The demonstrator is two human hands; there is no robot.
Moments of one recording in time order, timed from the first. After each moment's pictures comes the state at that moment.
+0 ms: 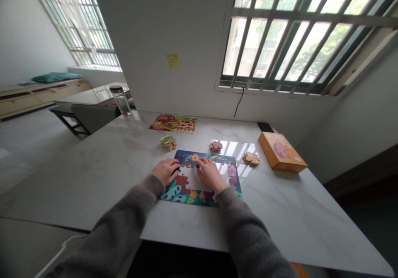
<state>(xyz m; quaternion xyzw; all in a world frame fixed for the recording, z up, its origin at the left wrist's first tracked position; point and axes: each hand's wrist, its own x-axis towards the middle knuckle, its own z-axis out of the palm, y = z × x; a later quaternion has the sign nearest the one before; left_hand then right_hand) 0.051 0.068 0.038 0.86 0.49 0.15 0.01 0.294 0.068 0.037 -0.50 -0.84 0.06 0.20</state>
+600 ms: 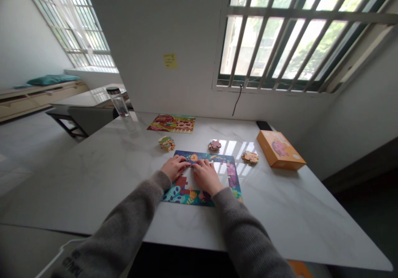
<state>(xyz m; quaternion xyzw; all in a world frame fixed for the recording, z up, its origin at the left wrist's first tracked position) 0.077 0.102 0.021 0.89 0.41 0.20 0.05 0.282 0.055 0.035 -0.52 -0.84 0.01 0.15</state>
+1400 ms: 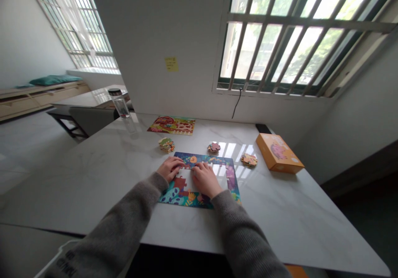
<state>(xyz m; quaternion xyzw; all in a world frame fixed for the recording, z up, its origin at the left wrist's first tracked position) 0.058 0.100 0.015 0.84 0.40 0.34 0.11 0.286 0.052 0.036 -0.50 -0.85 0.03 0.17</state>
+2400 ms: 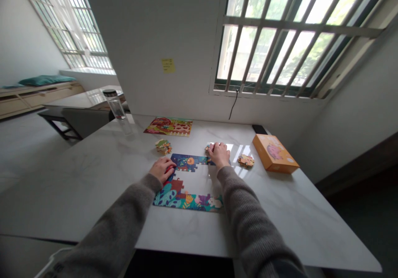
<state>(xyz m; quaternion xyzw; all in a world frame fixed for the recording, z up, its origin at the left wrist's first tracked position) 0.043 0.106 0.011 0.82 0.51 0.25 0.06 0.345 0.160 0.053 -0.74 -0.65 0.00 0.18</state>
